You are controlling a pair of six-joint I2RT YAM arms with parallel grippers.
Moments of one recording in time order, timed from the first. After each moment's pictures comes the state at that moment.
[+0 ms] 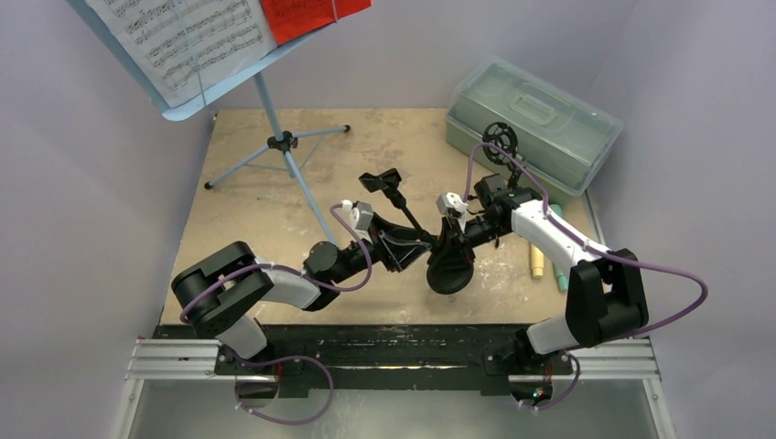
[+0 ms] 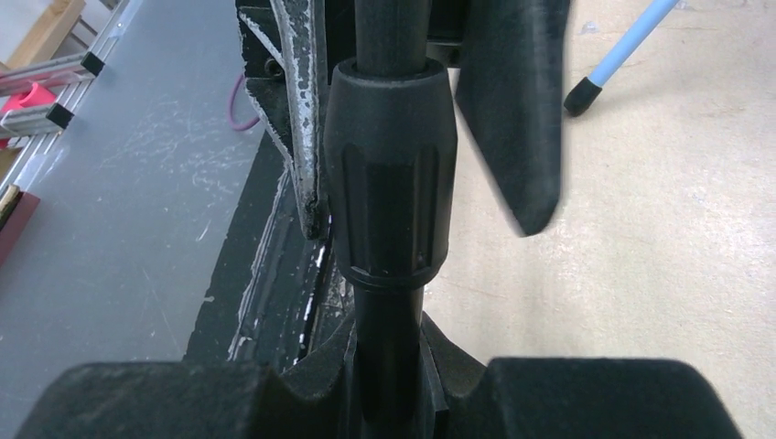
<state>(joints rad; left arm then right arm) -0.90 1.58 0.43 1.47 0.20 -0.57 0.33 1.45 0.98 -0.94 -1.24 -1.06</state>
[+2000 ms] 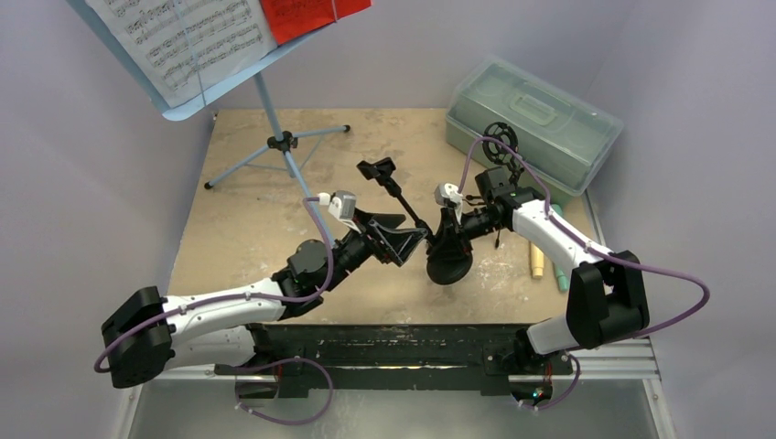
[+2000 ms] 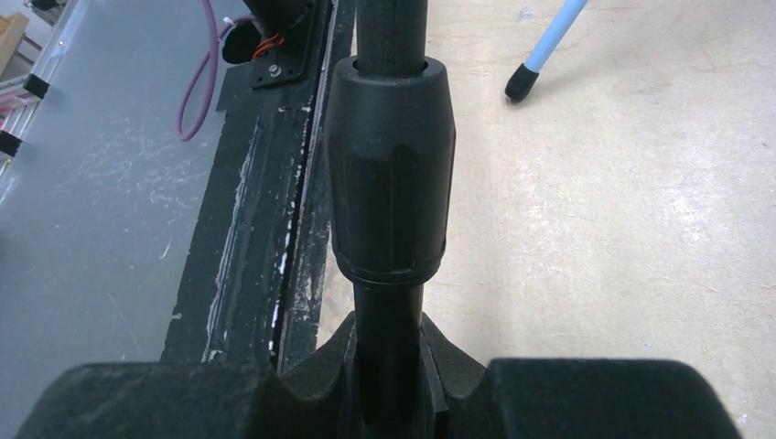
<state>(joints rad) -1.07 1.13 0.56 0.77 -0.24 -0.62 0.32 1.44 0.99 -0.77 -1.17 -0.84</state>
